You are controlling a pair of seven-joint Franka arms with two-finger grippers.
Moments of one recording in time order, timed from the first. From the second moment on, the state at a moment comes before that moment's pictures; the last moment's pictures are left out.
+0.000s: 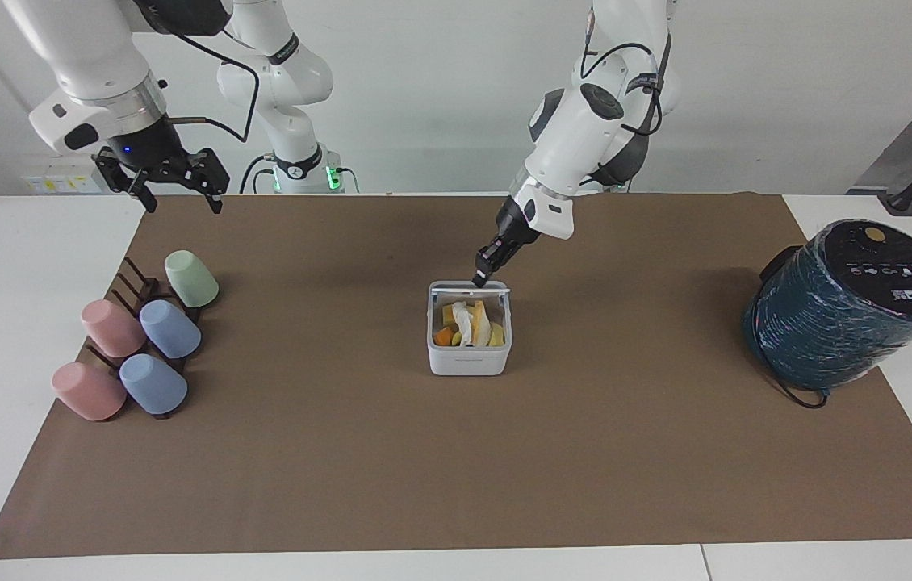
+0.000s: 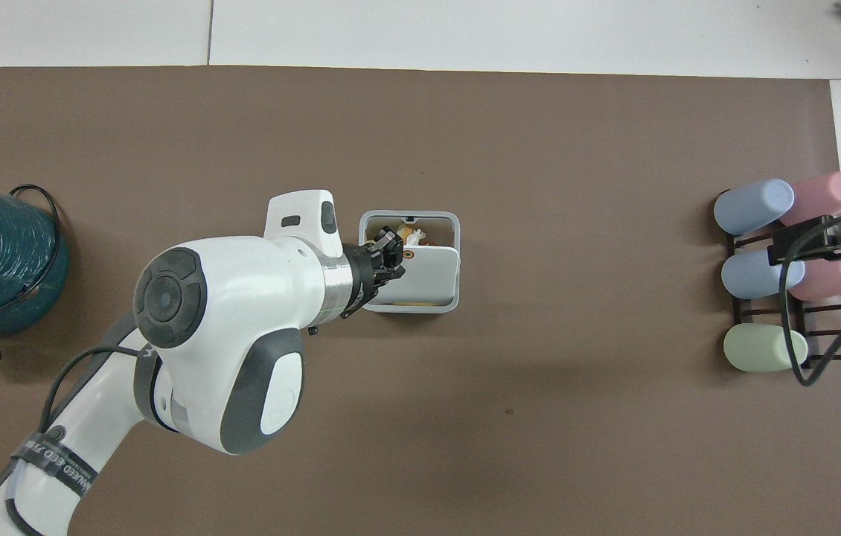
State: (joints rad) left arm -0.58 0.07 -0.03 -2.00 -0.44 2.46 -1.09; right arm 0.05 -0.03 -0.05 -1.57 -0.02 1.51 0.03
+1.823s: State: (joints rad) left arm -0.58 0.32 -0.03 -1.85 -0.44 2.61 -1.09; right arm 0.05 -0.03 -0.05 -1.57 -0.02 1.51 0.03
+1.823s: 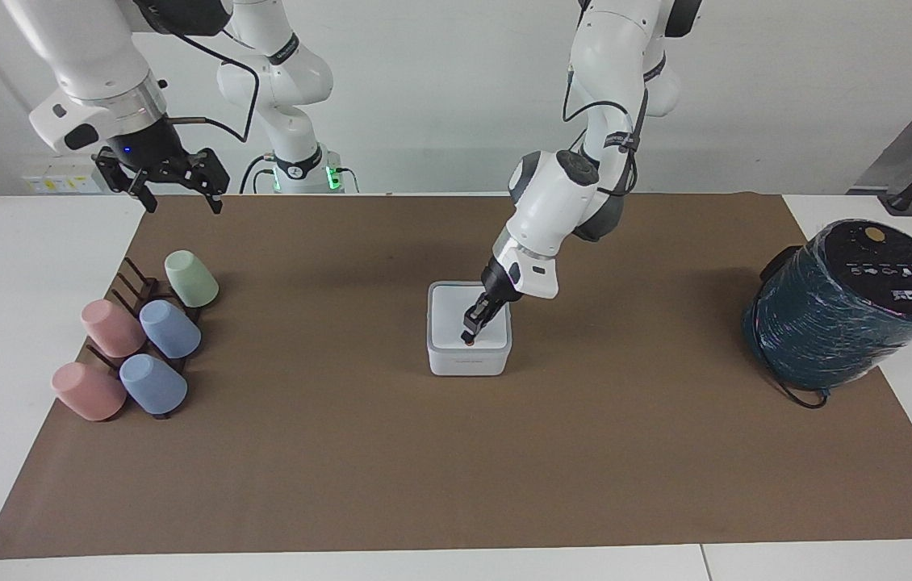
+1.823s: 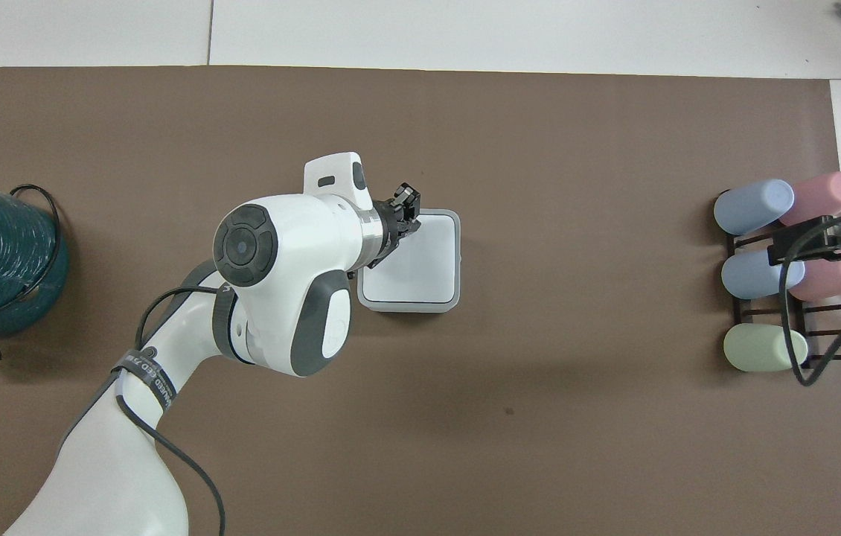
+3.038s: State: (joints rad) left arm -0.33 0.11 -0.02 -1.64 -0.41 1.90 -0.80; right arm 0.05 -0.03 -0.05 -1.57 -0.02 1.51 0.03
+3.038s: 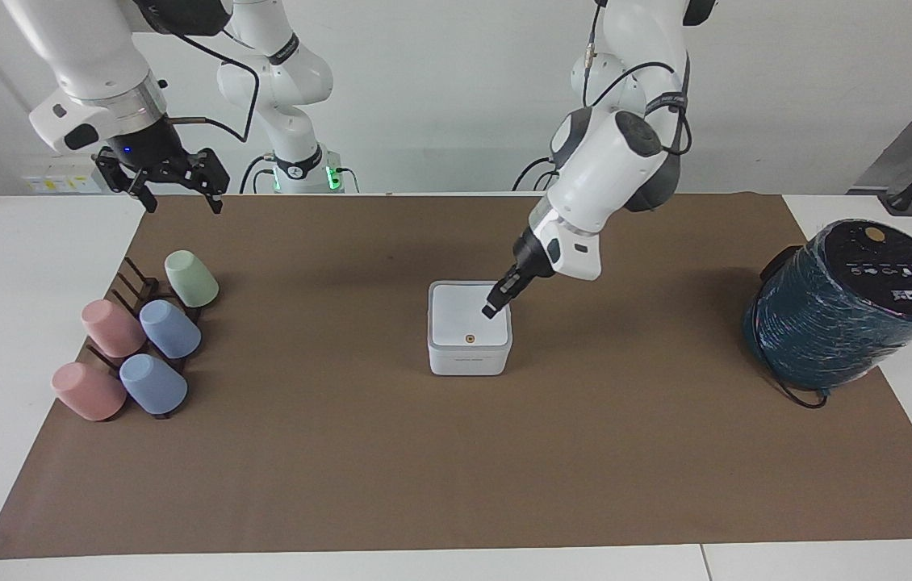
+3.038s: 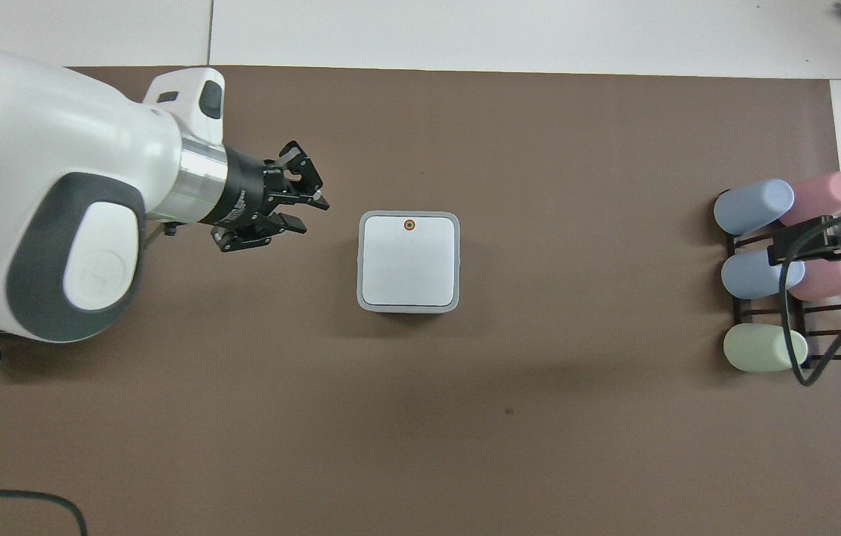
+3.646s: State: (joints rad) left arm -0.20 -0.08 -0.01 -1.63 -0.10 1.59 -0.24; right arm 0.05 -0.03 -0.05 -1.57 -0.02 1.51 0.03
